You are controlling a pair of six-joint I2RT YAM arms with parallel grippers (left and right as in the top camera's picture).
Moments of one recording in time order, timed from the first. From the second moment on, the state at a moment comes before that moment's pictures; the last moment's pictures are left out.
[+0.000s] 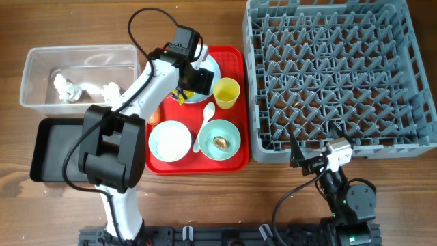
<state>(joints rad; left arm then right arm) -0.34 2.04 1.52 -0.69 0.07 -0.04 0.13 0.02 0.01 0.01 -0.15 -0.05</state>
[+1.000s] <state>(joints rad) -0.34 2.09 1.51 -0.70 0.08 -0.02 0.13 0.02 0.01 0.01 -0.15 -0.05</state>
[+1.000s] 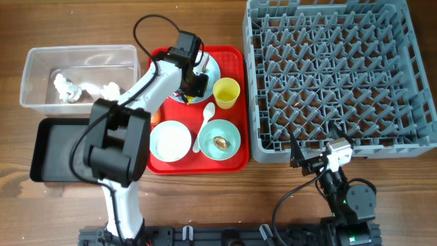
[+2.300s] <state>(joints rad) 0.04 1.75 1.51 -0.82 0.26 -0.10 0.13 0.02 0.01 0.01 -0.15 -0.05</state>
